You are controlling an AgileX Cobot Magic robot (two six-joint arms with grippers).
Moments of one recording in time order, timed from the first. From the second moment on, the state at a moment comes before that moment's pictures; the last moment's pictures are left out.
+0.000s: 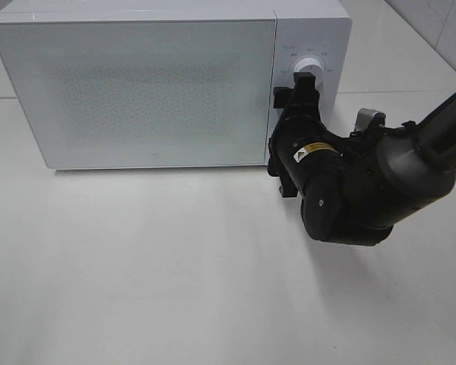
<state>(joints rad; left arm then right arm) 0.06 0.00 -0.50 -0.14 1.04 0.05 0.65 2.07 -0.79 0.64 -1.14 1.42</state>
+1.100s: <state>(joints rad) 0.06 0.00 -0.50 -0.14 1.04 0.05 0.63 1.54 -0.63 0.58 -0.27 0.06</state>
